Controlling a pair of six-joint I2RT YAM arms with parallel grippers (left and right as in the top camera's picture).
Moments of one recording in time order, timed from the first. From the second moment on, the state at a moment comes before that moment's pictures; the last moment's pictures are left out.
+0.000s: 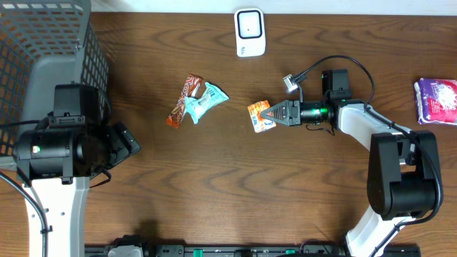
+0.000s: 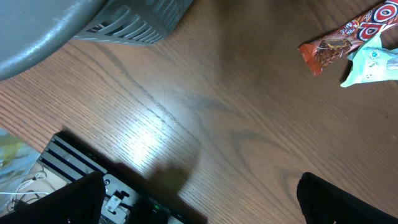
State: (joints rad) left arm 0.05 1.18 1.40 -1.53 -0.14 -0.57; right arm 0.09 1.91 1.05 -0.22 -1.27 0.15
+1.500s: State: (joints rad) left arm 0.05 1.18 1.40 -1.53 -0.14 -0.57; right arm 0.09 1.91 1.05 -0.22 -1.26 0.14
